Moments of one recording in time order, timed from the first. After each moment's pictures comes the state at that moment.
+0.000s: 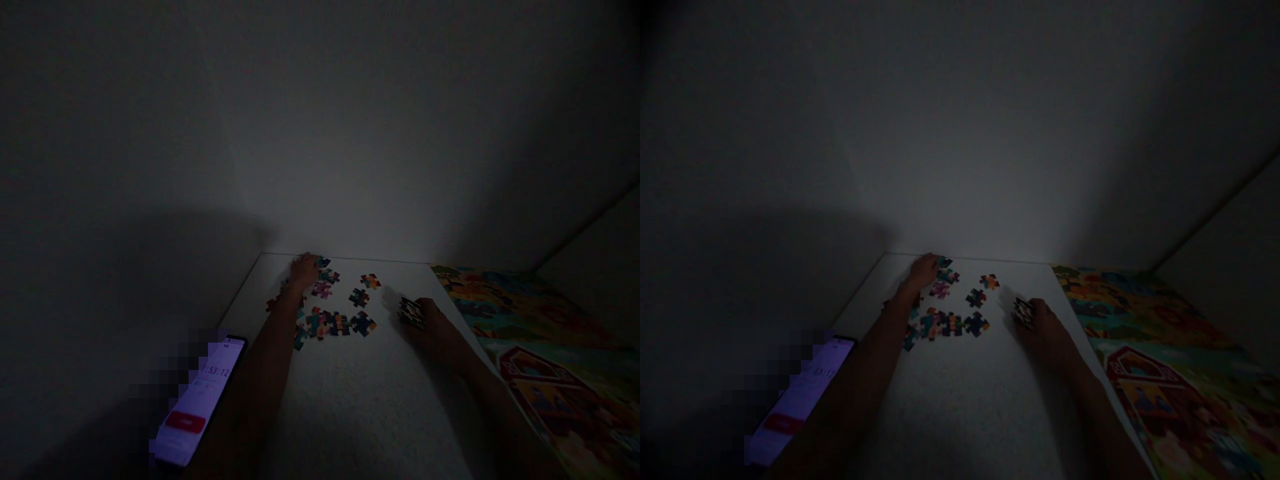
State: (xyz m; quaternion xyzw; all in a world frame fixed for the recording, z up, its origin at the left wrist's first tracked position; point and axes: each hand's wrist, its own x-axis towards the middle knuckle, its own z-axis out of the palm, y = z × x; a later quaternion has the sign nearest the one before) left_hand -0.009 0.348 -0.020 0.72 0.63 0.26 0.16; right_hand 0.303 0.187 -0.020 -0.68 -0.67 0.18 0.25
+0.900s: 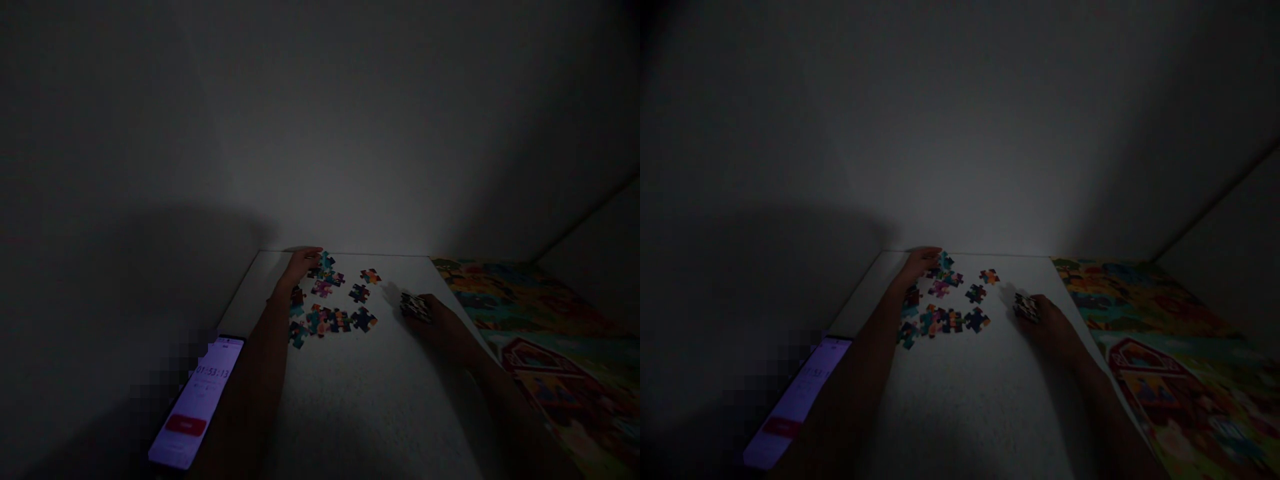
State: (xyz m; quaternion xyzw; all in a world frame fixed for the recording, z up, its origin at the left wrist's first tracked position) left_hand -0.021 0.349 -0.017 0.61 0.50 0.42 0.44; right_hand 0.307 0.185 -0.013 -0.68 -0.64 0.23 0.27
